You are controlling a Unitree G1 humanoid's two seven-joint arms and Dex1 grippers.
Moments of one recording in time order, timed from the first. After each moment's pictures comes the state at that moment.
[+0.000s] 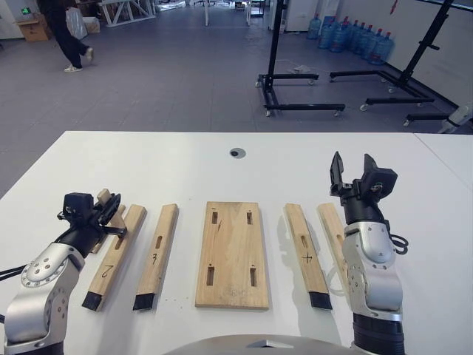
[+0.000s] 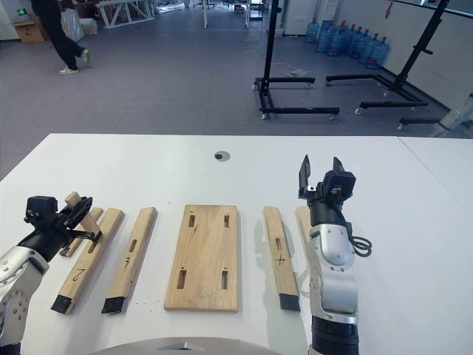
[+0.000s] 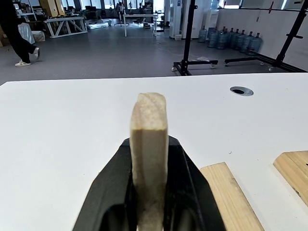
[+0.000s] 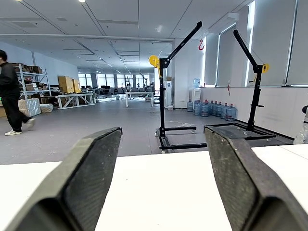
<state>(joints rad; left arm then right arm) 0.21 0.45 0.40 -0.39 -0.42 0.48 -0.35 0.01 -0.07 -0.16 -0.38 0.10 0.11 -0.02</state>
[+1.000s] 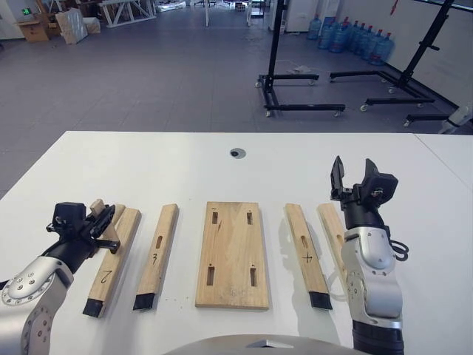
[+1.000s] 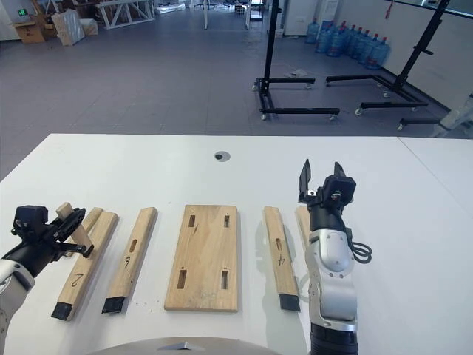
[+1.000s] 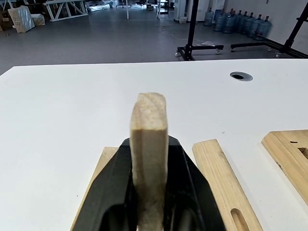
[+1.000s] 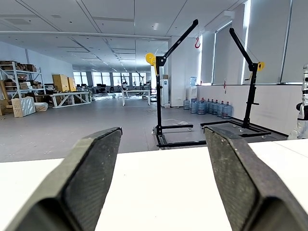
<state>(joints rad) 0.33 0.48 0.46 -0.59 -0.50 0.66 -0.31 0.06 -0.05 -0.15 -0.42 0.08 0.11 -0.04</state>
